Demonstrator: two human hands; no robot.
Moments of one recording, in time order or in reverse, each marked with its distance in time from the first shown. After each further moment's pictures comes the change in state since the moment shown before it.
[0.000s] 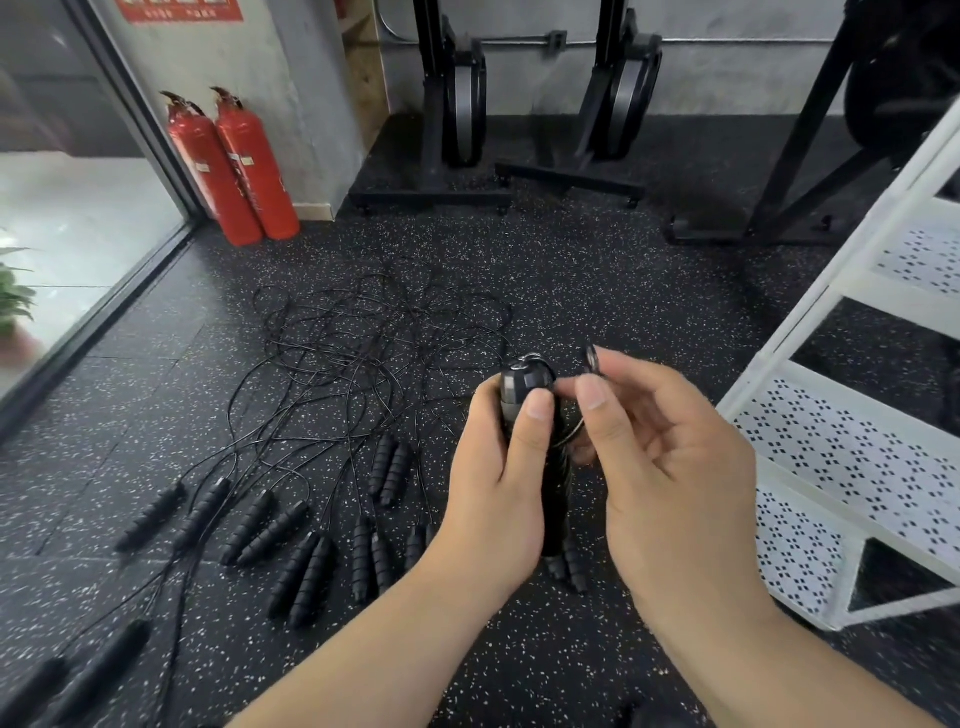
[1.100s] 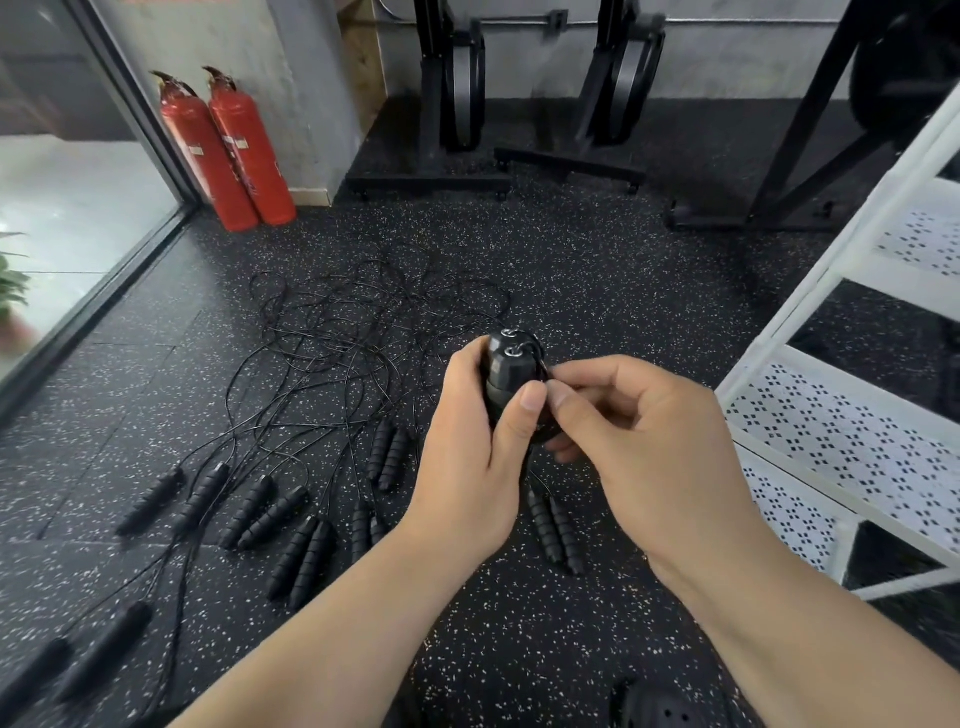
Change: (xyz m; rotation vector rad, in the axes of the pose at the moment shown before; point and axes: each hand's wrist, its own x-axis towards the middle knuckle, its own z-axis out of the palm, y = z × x) left_hand 0.005 0.003 -0.019 0.293 0.001 0.138; right_hand 0.018 0.007 -0.009 -0.134 -0.210 0.141
